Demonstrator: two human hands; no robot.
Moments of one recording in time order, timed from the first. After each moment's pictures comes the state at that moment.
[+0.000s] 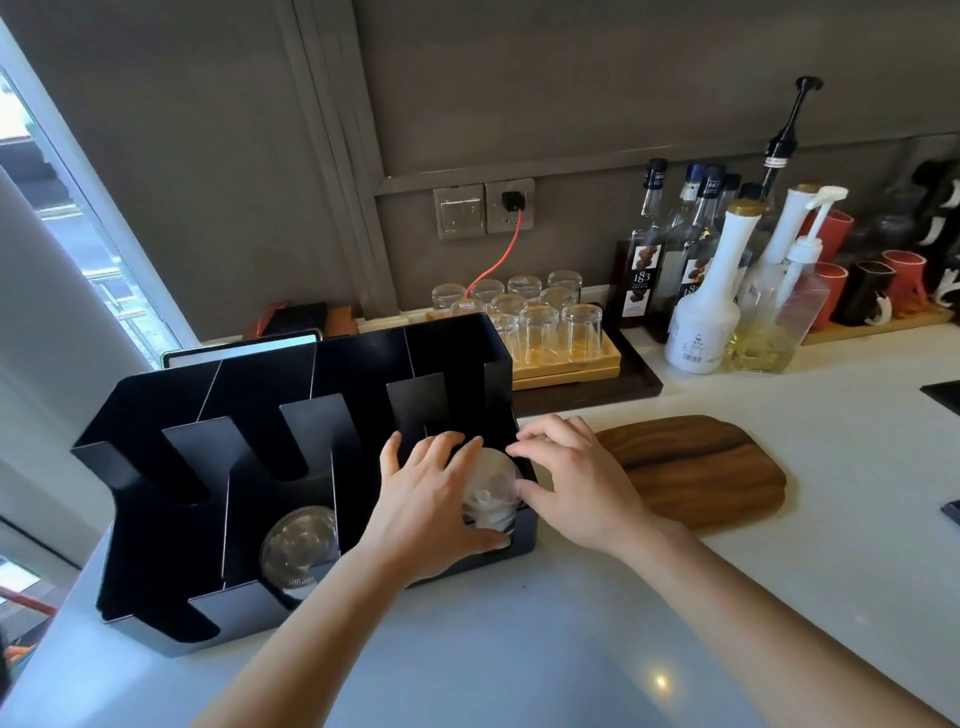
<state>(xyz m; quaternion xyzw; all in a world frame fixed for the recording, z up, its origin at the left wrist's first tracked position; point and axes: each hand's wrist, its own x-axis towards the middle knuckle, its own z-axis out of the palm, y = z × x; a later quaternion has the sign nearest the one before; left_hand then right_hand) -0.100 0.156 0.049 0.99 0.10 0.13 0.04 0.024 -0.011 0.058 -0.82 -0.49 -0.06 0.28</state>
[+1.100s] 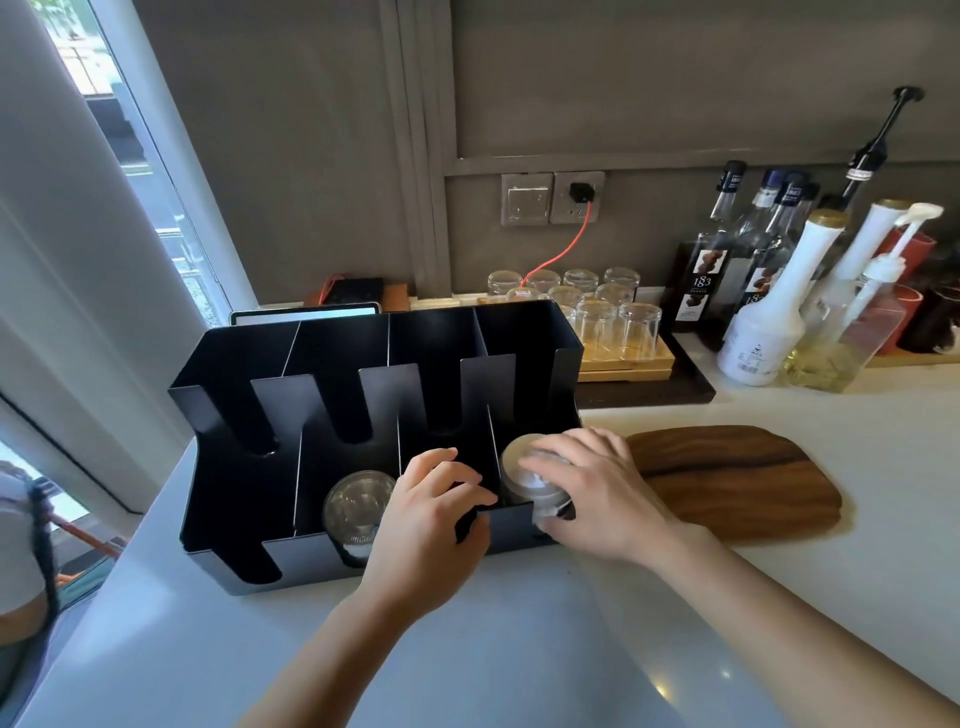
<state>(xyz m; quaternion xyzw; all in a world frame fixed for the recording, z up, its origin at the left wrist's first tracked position) -0.168 0.166 0.021 0.93 0.10 0.31 0.18 0.004 0.010 0.040 -0.81 -0.57 -0.07 0.14</state>
